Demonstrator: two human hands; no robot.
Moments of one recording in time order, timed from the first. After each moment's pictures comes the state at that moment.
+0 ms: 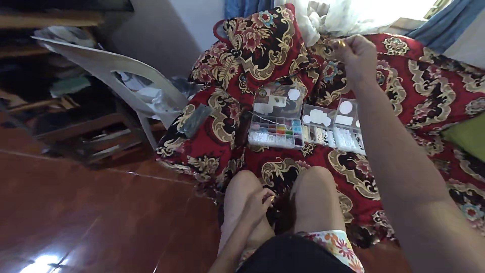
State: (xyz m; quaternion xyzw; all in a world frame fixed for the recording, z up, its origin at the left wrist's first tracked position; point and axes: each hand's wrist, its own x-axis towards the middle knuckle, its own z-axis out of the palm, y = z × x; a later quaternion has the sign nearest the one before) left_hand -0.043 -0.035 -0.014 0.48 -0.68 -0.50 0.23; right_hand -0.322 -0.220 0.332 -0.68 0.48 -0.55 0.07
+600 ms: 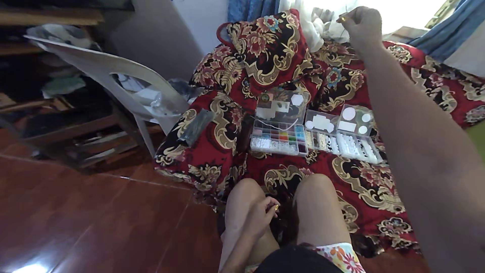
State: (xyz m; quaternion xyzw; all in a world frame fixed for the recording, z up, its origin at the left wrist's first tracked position) left_hand -0.038 -0.040 -0.014 0.46 -0.64 -0.55 0.28; right_hand -0.322 -0.300 0.403 -0.70 0.58 -0.41 -0.05
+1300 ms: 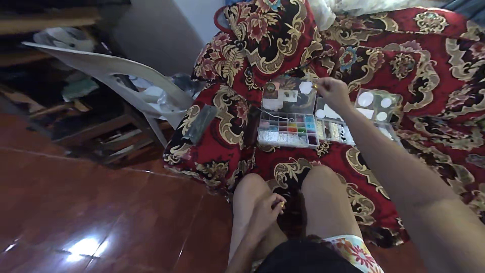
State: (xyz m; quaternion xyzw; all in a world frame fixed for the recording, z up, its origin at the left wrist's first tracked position) left_hand -0.028 -0.040 -0.015 0.47 -0.66 -0.53 0.26; right_hand -0.312 -0.271 0.206 -0.73 0.57 -0.36 0.09
